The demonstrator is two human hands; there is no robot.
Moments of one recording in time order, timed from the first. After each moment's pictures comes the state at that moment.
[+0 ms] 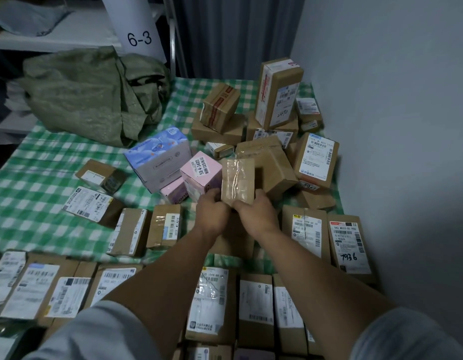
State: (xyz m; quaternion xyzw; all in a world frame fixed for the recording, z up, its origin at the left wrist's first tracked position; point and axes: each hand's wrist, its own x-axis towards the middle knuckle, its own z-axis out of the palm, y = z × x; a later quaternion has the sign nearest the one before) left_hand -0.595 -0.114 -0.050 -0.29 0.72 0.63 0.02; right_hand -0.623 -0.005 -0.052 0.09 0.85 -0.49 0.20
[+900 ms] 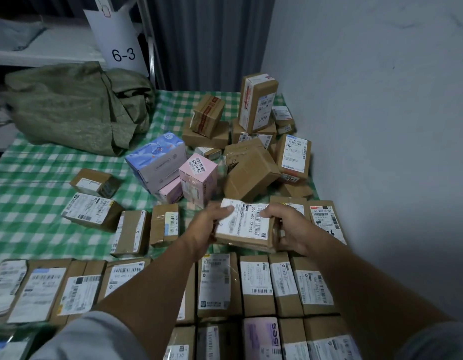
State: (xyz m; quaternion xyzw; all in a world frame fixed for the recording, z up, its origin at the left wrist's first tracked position) left_hand -0.522 -0.135 -0.024 -0.22 0.55 0.78 0.21; right_hand -0.554 0.069 0.014 0.17 0.68 -0.64 0.32
